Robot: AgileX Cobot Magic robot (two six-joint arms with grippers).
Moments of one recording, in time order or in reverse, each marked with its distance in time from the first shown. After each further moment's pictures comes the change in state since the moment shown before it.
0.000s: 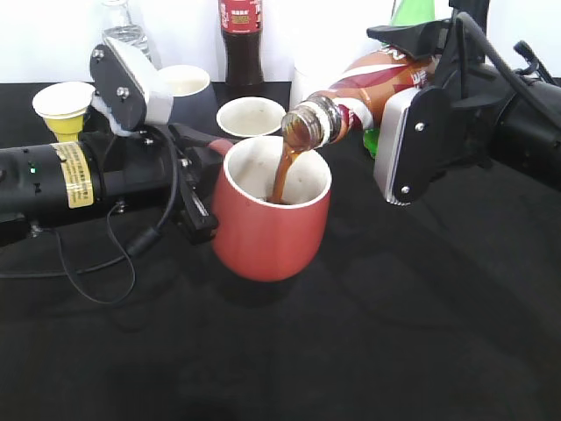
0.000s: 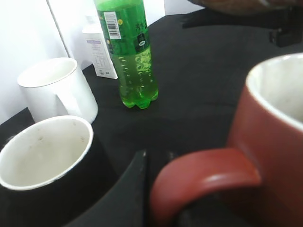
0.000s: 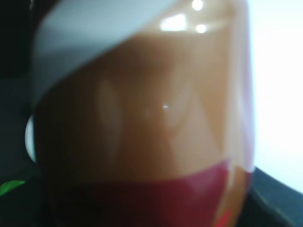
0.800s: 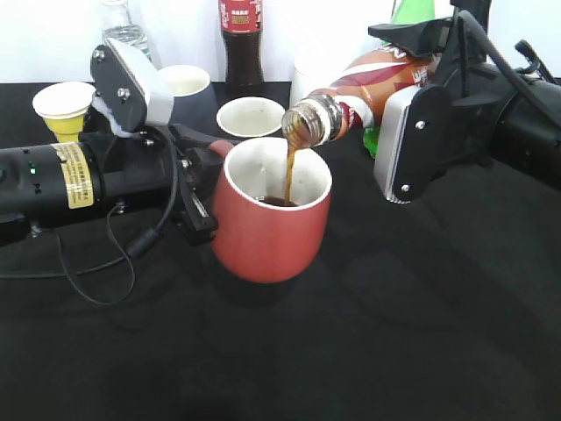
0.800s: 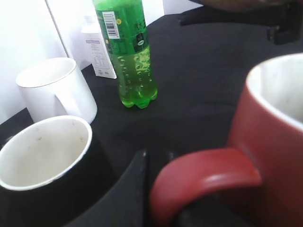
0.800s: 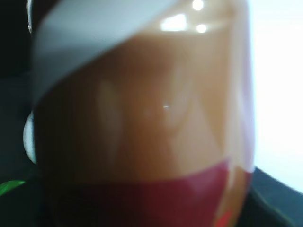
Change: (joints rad) left arm 0.000 0.000 0.000 0.006 0.000 0.000; right arm 0.000 0.000 0.000 0.008 -0.004 -0.002
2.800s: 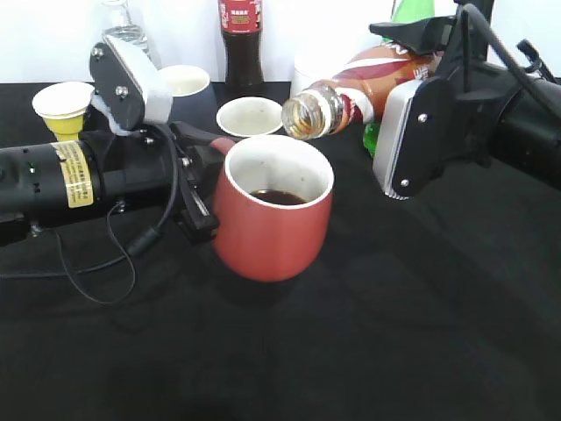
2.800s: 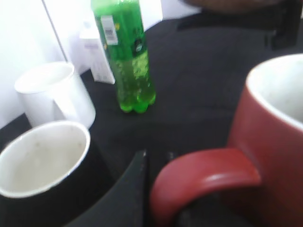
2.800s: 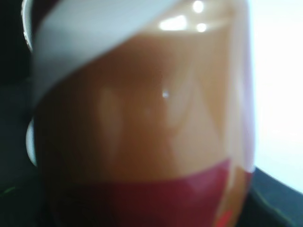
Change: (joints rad) left arm 0.000 0.000 0.000 0.001 -0.024 0.000; right arm 0.000 0.000 0.000 0.000 -0.005 0.055
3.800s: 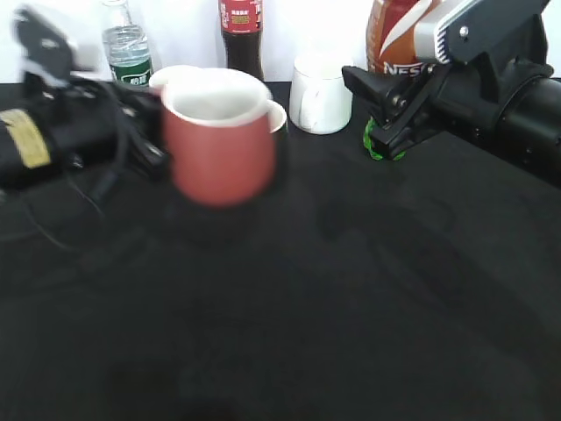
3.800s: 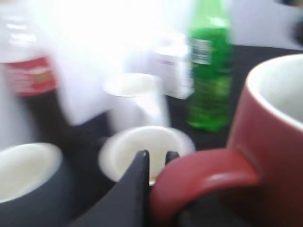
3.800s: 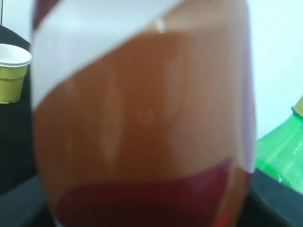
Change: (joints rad) left arm 0.179 -0.001 0.000 -0.105 -0.087 0.005; right arm 0.000 0.000 0.000 0.003 -0.024 1.090
